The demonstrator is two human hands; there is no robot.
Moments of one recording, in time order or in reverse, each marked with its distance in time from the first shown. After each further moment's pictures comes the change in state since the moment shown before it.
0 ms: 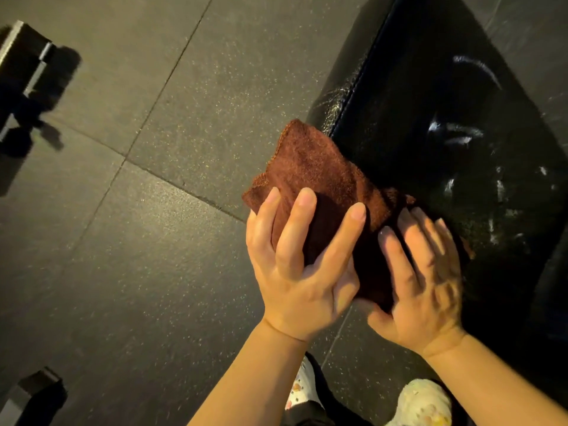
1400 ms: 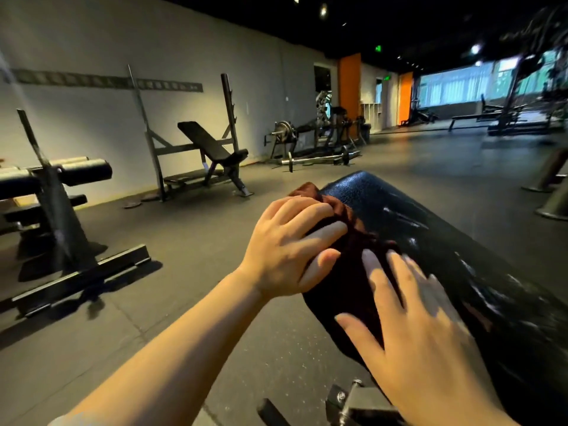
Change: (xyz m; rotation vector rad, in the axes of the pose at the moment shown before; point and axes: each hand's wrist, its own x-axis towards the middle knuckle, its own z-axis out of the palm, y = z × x) left_hand 0.037 -0.045 0.000 0.279 0.265 0.756; right_hand -0.020 -0.009 0.022 -0.316 0.404 0.010
